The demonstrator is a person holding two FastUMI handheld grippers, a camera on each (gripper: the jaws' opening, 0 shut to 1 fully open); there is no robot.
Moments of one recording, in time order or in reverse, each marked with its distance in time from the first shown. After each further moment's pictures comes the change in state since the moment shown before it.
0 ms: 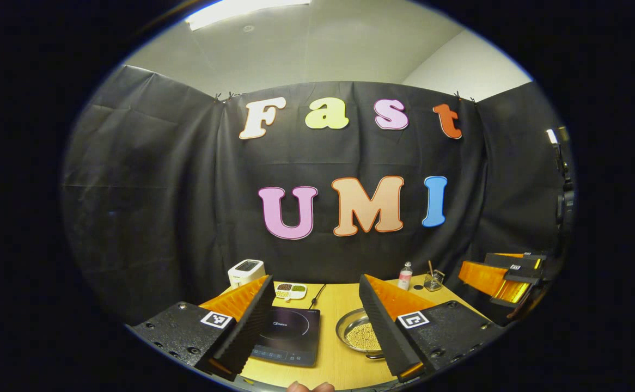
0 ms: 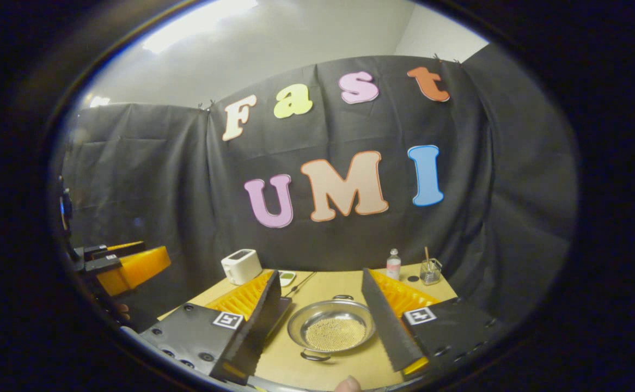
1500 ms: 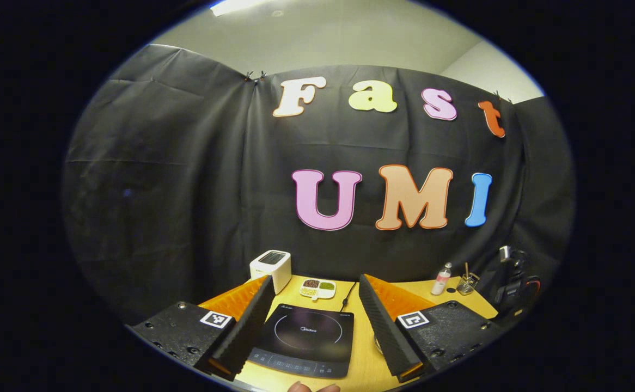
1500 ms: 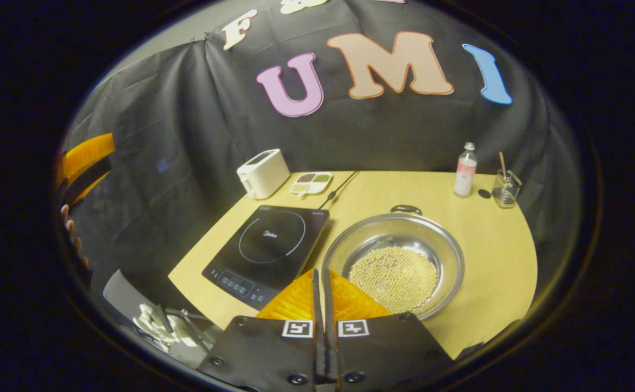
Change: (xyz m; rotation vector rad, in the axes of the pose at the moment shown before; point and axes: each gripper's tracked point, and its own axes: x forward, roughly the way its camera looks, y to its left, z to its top) left arm 0.078 0.102 -0.041 -0.061 0.060 0.139; right arm 0.134 0.065 -0.228 0.014 0.575 0.197
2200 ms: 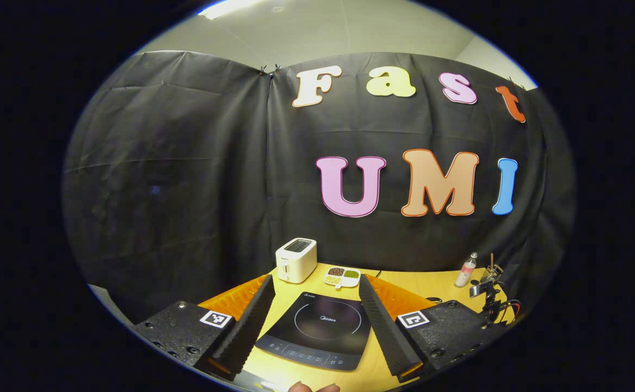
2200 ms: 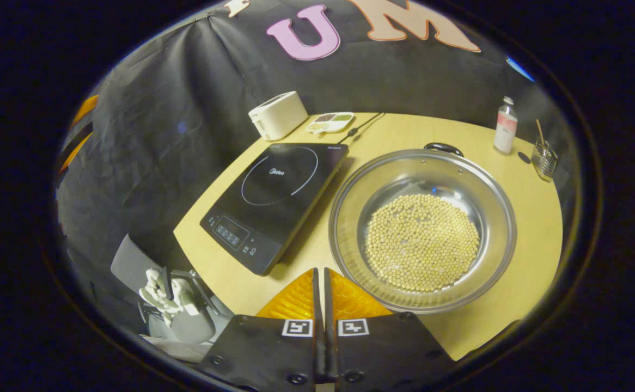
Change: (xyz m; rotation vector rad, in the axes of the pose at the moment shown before) left arm -0.009 0.011 -0.013 0.032 0.074 0.156; right arm 0.049 -0.009 -0.096 -0.040 0.275 0.118
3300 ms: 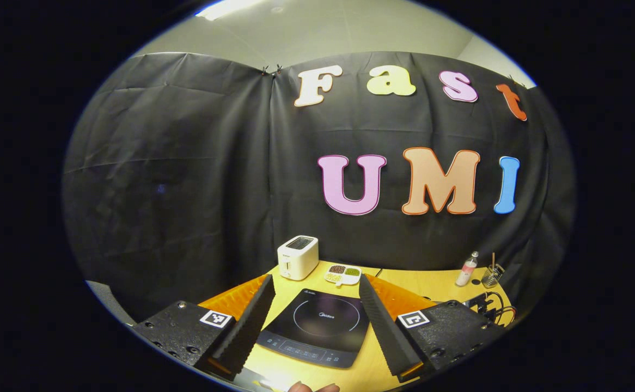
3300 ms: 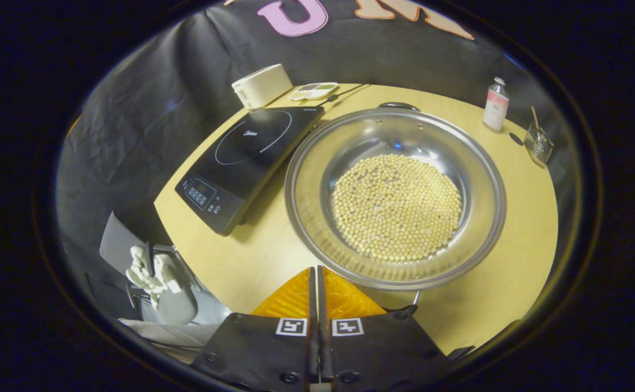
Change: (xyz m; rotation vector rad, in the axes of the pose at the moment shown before) left arm -0.010 -0.014 -0.005 -0.011 0.002 0.016; right arm -0.005 -0.052 -0.050 -0.027 0.134 -0.075
